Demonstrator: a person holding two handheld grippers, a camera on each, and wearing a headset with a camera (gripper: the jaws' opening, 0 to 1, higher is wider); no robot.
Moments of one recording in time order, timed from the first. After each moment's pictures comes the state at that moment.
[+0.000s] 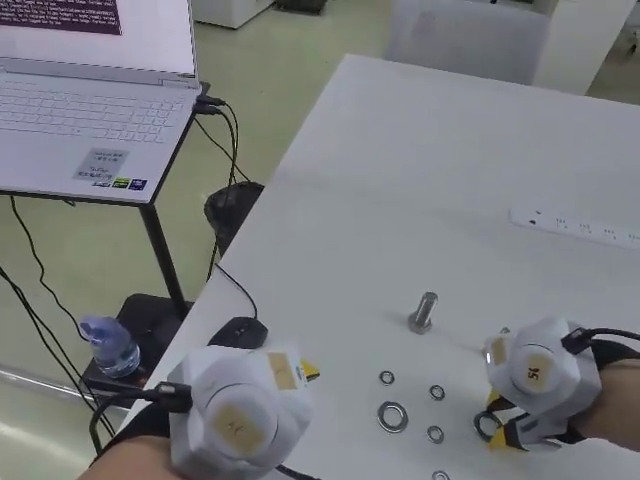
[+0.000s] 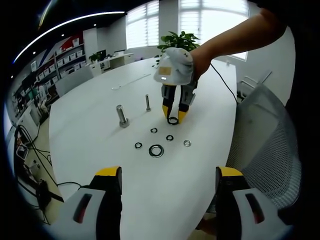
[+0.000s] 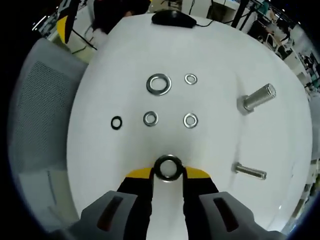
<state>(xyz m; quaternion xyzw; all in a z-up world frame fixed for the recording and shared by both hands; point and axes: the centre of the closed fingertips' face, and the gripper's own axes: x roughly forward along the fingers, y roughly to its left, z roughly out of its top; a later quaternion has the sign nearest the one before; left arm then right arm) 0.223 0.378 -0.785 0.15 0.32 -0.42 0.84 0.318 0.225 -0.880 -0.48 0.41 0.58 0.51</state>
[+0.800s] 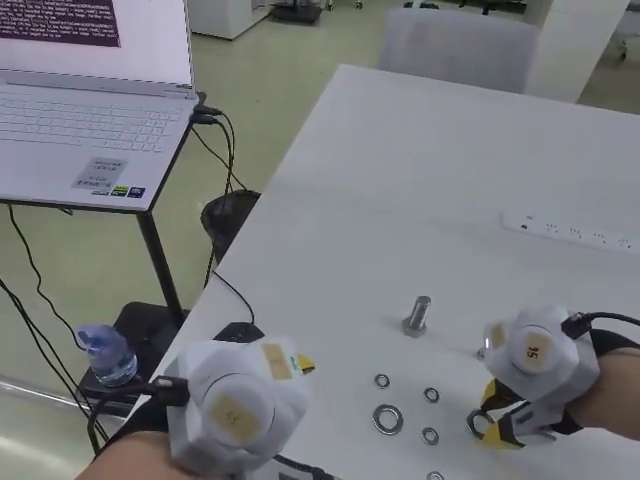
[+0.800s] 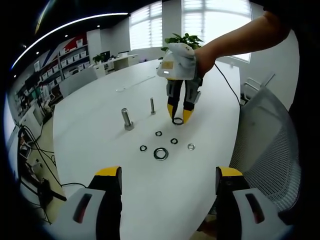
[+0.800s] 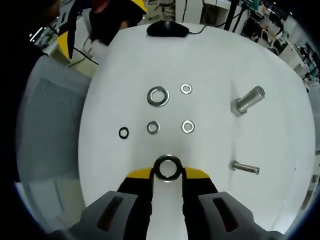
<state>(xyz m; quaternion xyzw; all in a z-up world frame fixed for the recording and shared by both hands) 0.230 0.381 -0.777 0.15 0.31 -0.40 0.85 0.315 0.229 -0.856 -0.44 0.43 0.59 0.52</state>
